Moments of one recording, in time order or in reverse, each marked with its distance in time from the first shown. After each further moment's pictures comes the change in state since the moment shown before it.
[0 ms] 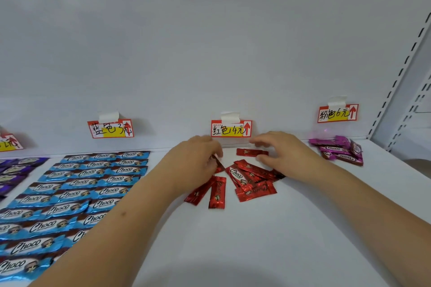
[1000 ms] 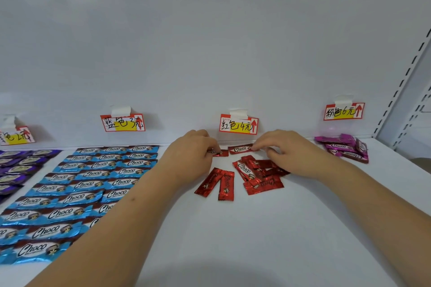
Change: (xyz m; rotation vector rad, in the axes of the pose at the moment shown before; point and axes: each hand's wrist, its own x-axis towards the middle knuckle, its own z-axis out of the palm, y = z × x) left_hand -0.004 -0.016 0.002 0.008 -0.020 -0.117; right_hand -0.003 -0.012 -0.005 -0.059 -0.087 -0.131
